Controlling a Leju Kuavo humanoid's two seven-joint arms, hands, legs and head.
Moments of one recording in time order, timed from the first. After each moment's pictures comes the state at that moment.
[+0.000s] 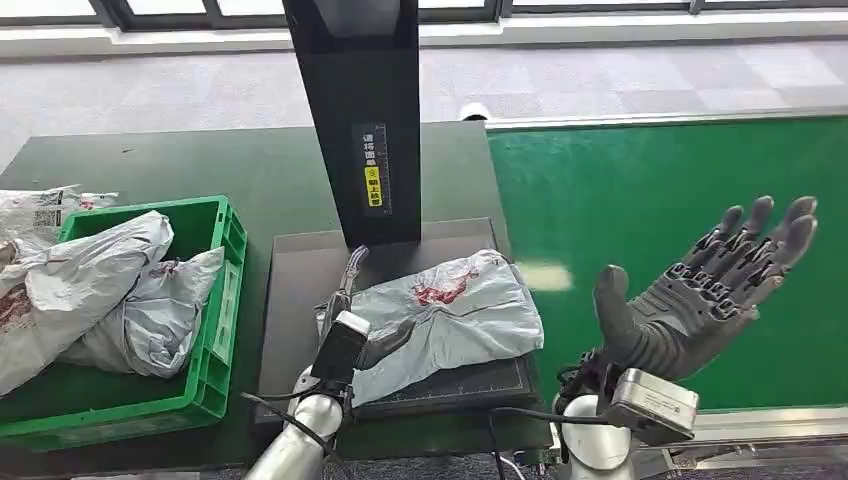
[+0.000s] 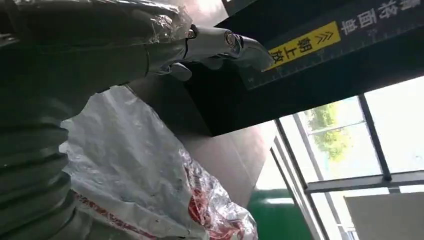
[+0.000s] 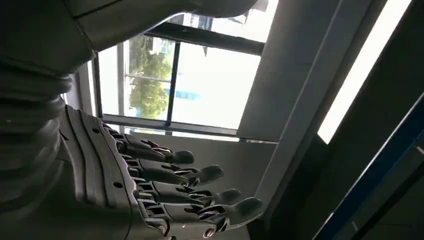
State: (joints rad) left arm -0.34 -0.37 -0.31 -0.71 -0.36 0.49 -0.68; right arm -0.02 0.33 0.05 -1.83 0.42 -0.70 -0.70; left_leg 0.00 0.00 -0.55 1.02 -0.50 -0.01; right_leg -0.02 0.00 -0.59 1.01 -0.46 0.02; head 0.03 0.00
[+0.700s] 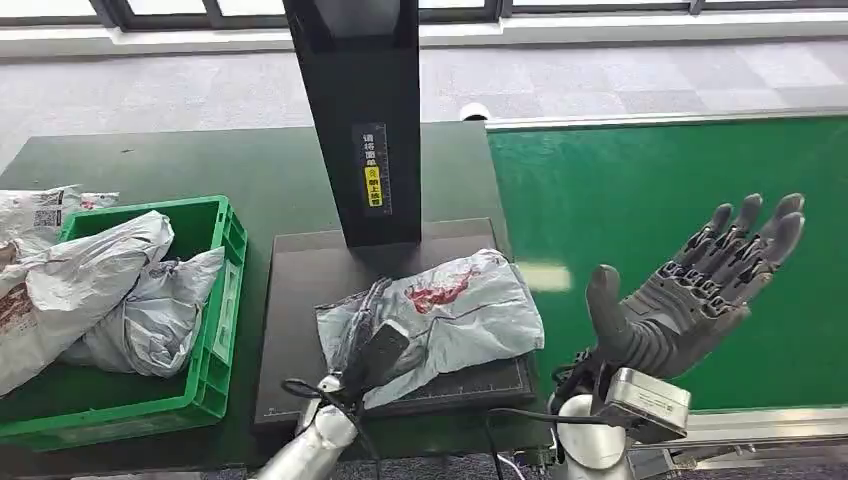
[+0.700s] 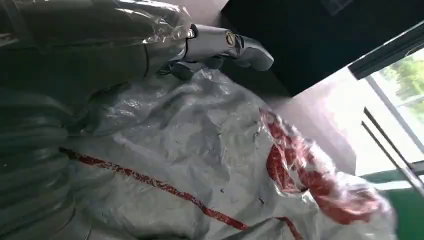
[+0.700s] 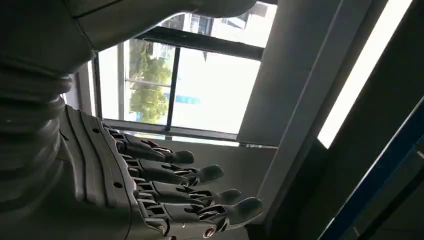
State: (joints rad) left arm -0.40 -0.38 -0.38 -0.47 -0.53 0.57 -0.44; right arm -0.02 0.33 0.06 -1.81 0.42 -0.70 -0.70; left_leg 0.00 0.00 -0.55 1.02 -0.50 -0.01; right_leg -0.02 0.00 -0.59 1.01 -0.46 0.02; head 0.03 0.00
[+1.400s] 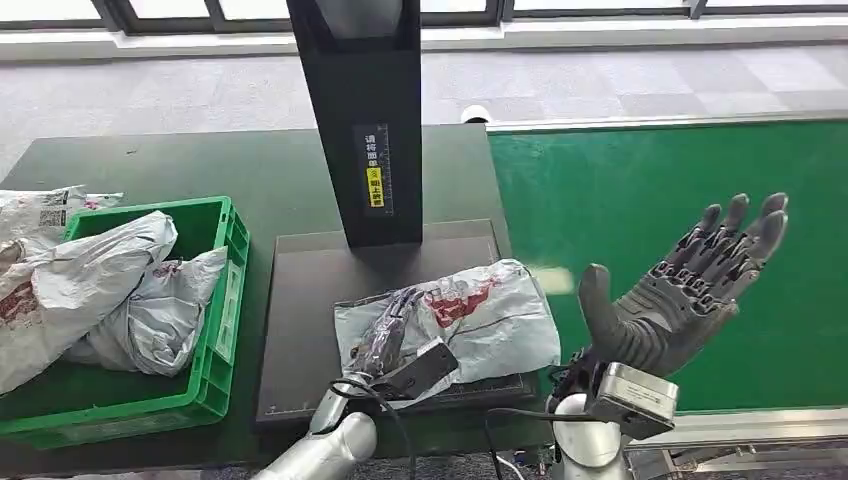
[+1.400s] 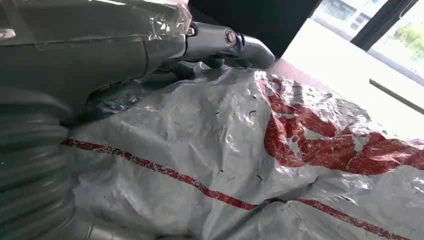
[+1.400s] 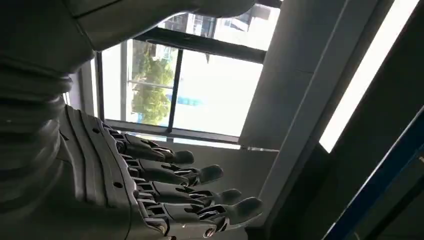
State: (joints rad) left arm -0.45 -0.38 -0.61 -0.38 -0.64 0.59 -0.26; right arm -0.02 0.33 0.06 -1.79 0.43 -0.70 -0.70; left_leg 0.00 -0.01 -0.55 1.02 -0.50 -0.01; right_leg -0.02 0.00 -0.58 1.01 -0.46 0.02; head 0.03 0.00
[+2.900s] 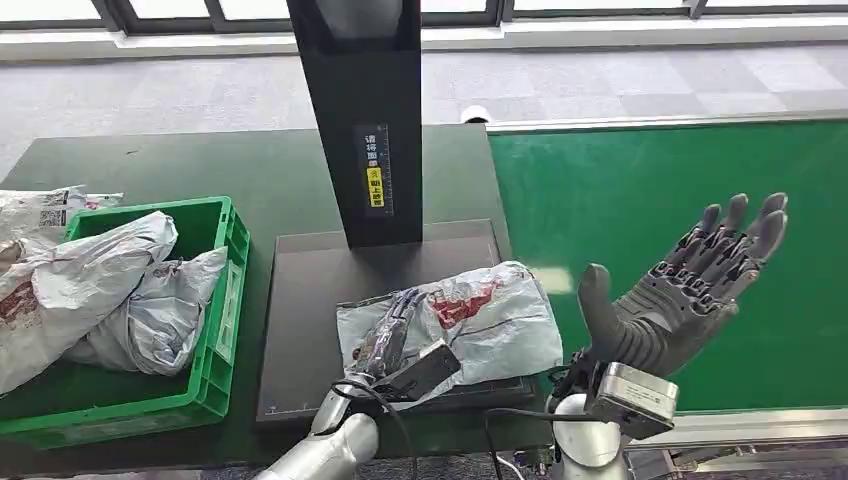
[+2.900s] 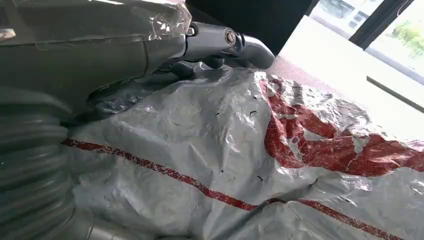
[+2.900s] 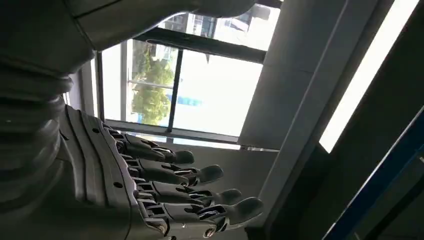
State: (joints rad) left arm -0.46 -0.39 -0.62 -0.38 -0.64 0.59 -0.26; right arm -0.02 0.33 0.06 -1.79 0.43 -0.70 -0.70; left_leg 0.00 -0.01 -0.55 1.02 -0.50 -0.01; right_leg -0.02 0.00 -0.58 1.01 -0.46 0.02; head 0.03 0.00
